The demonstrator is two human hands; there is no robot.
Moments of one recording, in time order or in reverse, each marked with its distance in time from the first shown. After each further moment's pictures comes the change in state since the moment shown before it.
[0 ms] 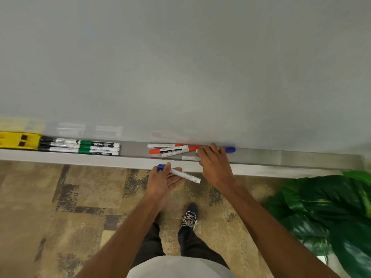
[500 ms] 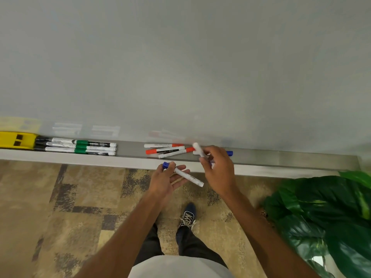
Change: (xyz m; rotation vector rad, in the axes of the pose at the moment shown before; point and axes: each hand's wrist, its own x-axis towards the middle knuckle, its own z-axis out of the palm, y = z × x) left_hand 0.002 -0.005 0.017 -0.022 -0.062 -0.057; right_hand -0.026 0.003 -0.015 0.759 0.326 0.245
